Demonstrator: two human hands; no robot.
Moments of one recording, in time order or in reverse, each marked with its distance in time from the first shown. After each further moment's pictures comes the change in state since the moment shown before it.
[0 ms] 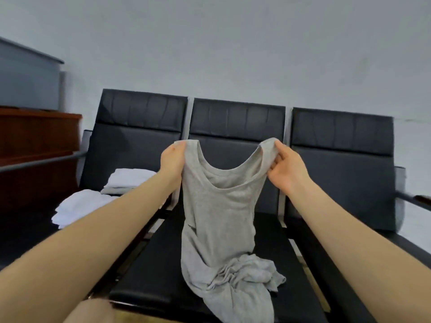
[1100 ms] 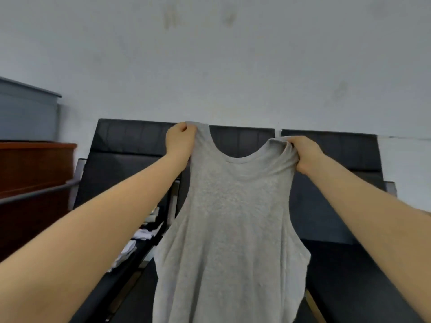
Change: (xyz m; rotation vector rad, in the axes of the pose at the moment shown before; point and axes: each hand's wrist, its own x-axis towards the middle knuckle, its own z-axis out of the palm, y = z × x) left_hand 0.020 0.087 0.059 0.195 -0.024 0.453; right_hand 0.029 -0.105 0.022 -0.505 0.185 -0.142
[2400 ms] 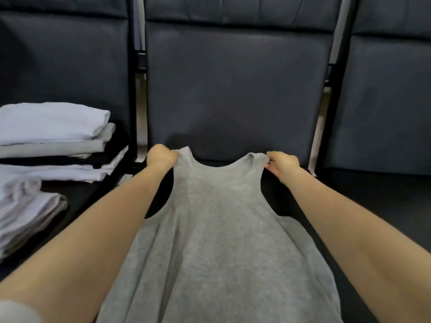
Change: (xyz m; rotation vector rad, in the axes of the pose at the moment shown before) left_hand 0.051 -0.476 0.043 0.819 -0.233 -0.641; right_hand 0.219 0.417 0.005 -0.169 0.214 0.495
